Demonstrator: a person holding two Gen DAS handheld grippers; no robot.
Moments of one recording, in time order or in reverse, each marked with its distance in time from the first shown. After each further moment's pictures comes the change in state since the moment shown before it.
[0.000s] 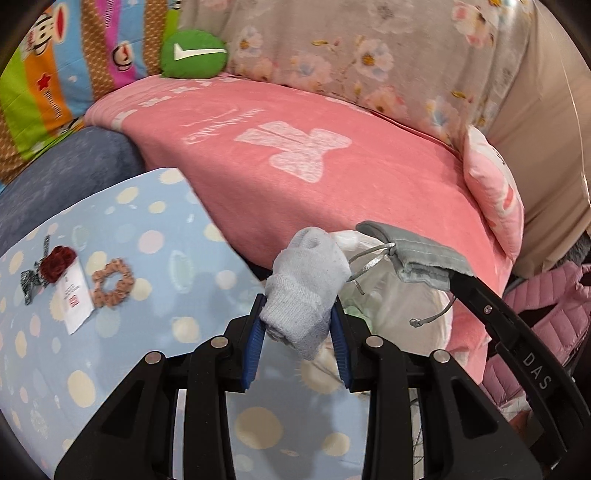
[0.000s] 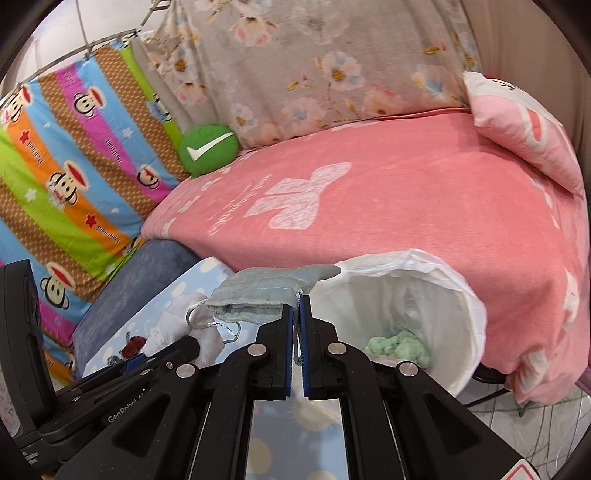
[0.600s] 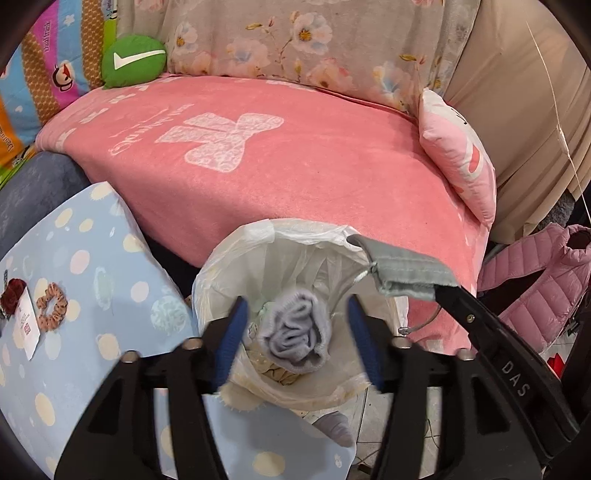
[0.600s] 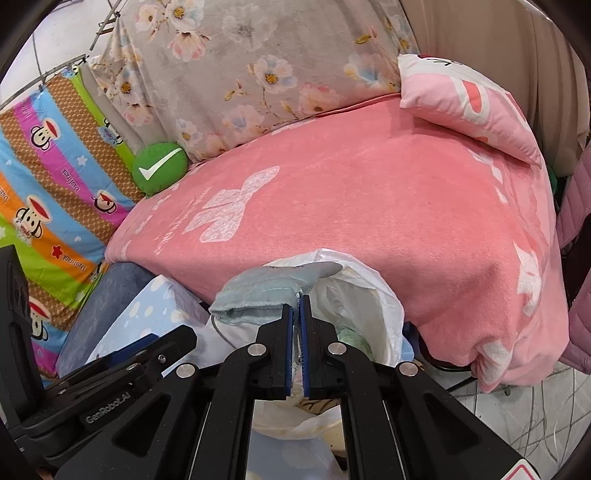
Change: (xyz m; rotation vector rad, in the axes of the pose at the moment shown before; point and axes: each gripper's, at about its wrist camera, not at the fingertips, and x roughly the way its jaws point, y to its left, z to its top) left arm 0.040 -0.088 0.002 0.124 0.043 -0.079; right arm -0.008 -0.087 0.004 0.116 -0.007 -0.110
